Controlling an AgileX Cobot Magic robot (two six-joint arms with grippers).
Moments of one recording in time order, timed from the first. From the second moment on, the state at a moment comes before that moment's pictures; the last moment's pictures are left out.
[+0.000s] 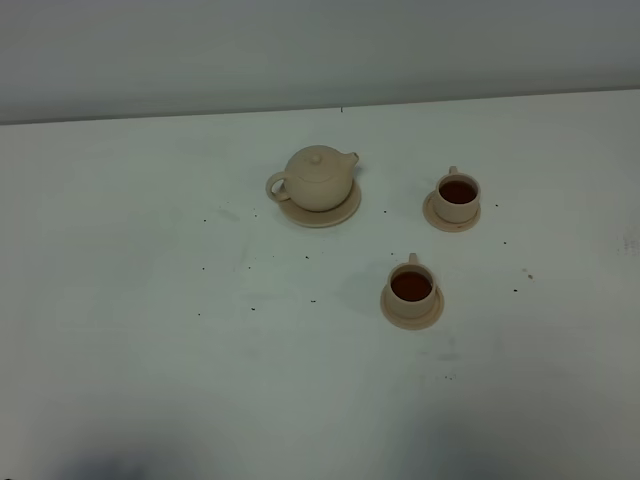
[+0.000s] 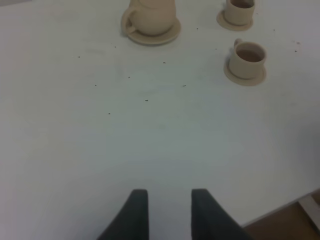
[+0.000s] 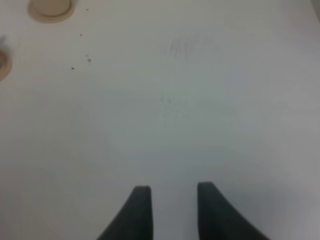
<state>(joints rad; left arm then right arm) 0.08 0.08 -0.51 -0.42 1.08 0.41 0.08 0.06 -0.49 0.01 1.09 -0.18</state>
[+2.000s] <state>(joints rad) 0.08 0.08 -0.51 -0.47 1.08 0.41 0.08 0.06 -0.49 0.01 1.09 -0.18</state>
